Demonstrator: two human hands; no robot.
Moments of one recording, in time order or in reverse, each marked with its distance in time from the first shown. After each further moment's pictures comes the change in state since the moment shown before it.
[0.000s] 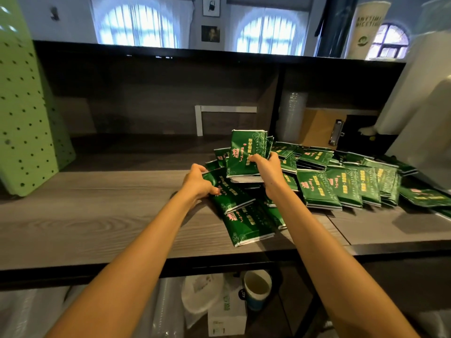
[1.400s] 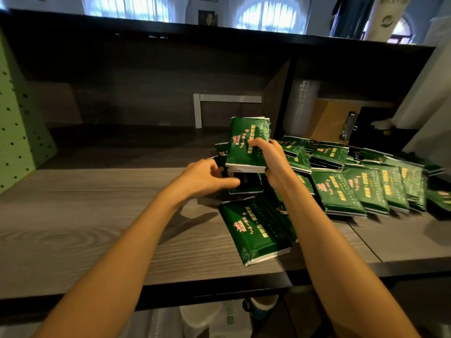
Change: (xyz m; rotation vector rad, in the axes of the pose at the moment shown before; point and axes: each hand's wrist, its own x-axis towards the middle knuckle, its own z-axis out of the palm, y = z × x) left_hand 0.007 0.014 -0.018 0.448 -0.187 0.301; right_hand 0.034 -0.002 0.020 0.135 -0.084 0.027
